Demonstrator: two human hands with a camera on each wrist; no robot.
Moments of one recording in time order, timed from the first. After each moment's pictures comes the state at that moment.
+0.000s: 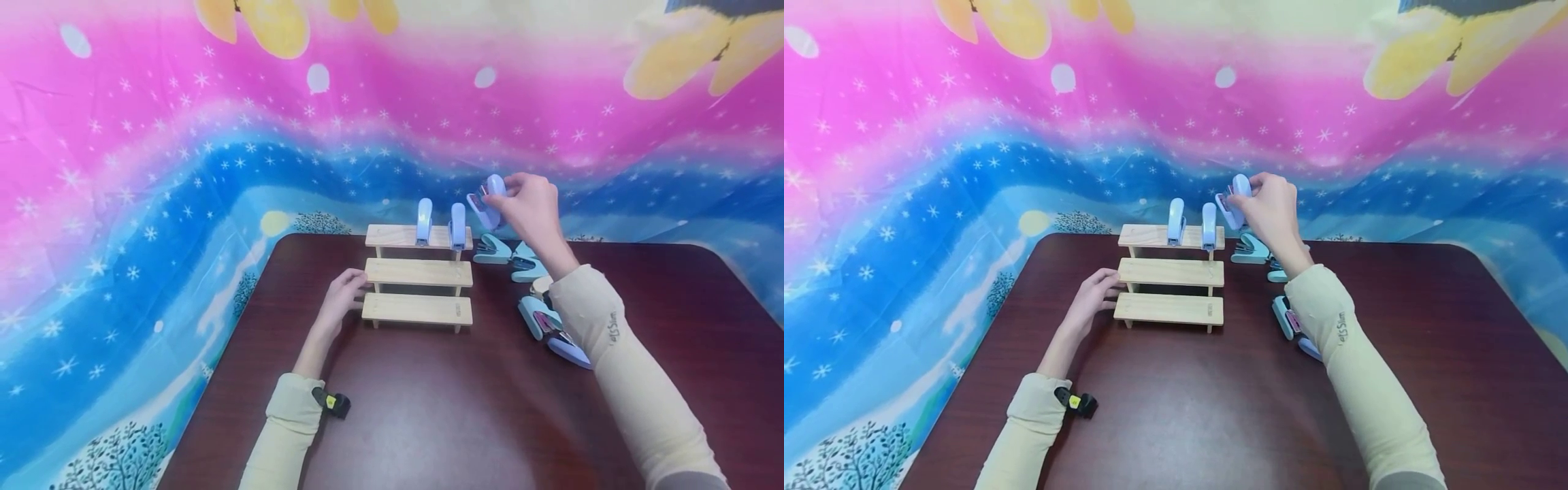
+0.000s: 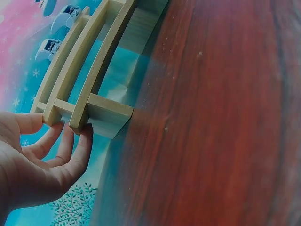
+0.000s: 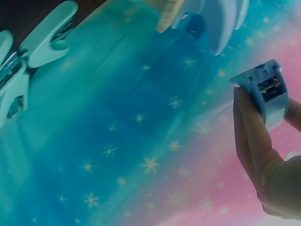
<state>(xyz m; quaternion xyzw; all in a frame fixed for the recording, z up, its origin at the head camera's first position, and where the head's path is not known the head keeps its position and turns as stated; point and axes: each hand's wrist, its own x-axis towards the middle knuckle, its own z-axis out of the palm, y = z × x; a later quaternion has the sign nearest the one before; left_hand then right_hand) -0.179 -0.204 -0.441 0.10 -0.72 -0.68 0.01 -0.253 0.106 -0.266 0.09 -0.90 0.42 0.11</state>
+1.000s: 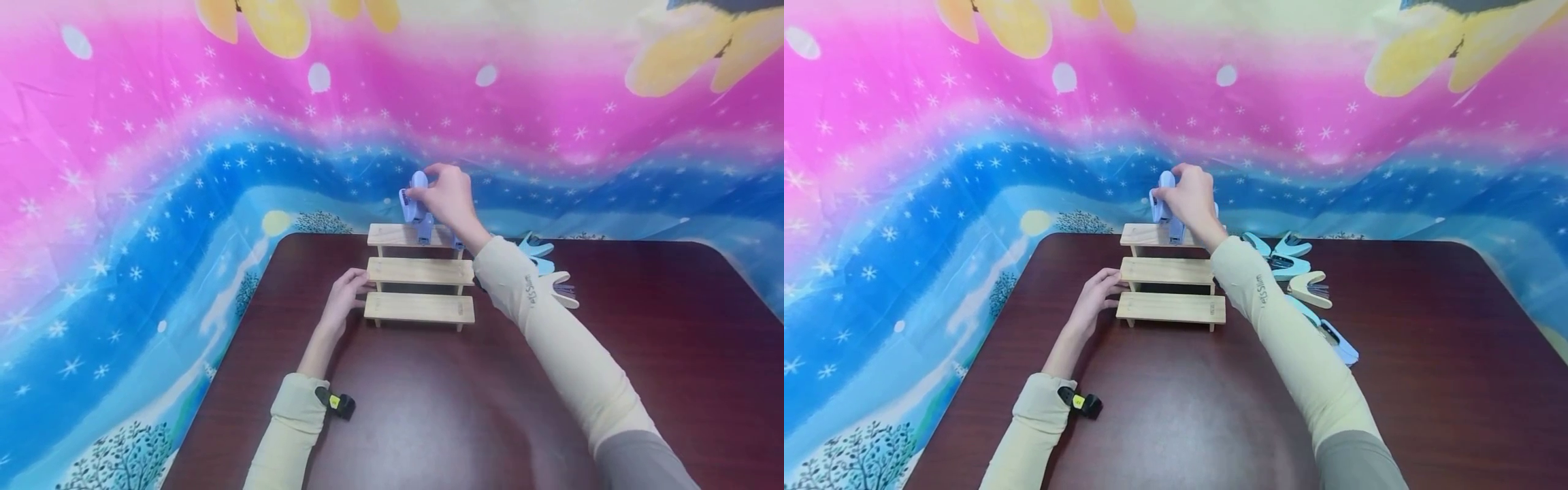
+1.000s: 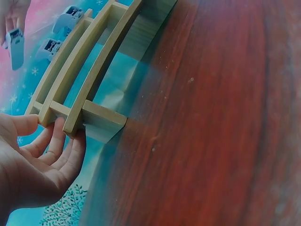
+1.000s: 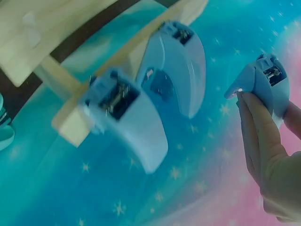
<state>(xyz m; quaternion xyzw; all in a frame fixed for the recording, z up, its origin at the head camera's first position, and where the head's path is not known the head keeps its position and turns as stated) -0.183 -0.204 -0.449 0.10 -0.70 -0.70 0.01 -0.269 -0.005 -0.262 0.11 -0.88 0.47 0.03</state>
